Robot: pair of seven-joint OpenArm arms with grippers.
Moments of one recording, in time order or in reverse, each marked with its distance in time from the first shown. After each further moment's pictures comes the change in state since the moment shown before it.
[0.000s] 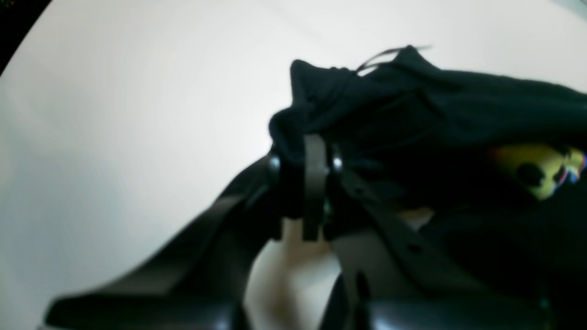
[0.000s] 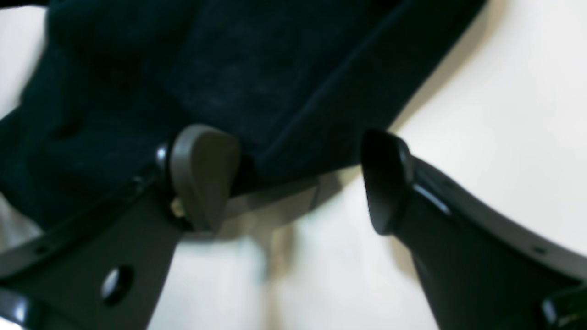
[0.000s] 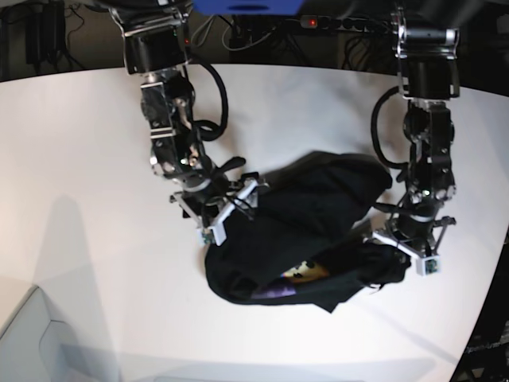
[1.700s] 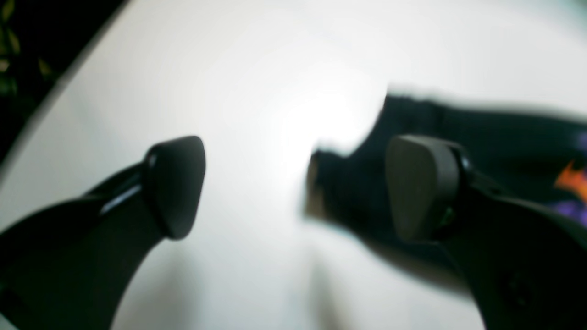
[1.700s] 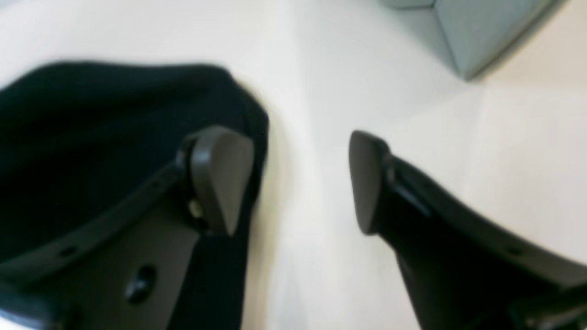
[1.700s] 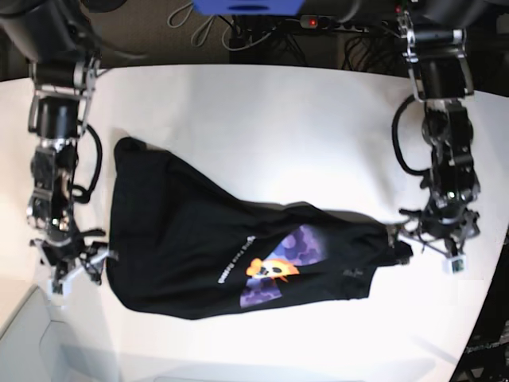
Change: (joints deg) left arm 1.2 -0.5 -6.1 5.0 0.6 0.9 8.7; right arm 11.4 20.6 17.5 -7.1 -0.2 0.0 6.8
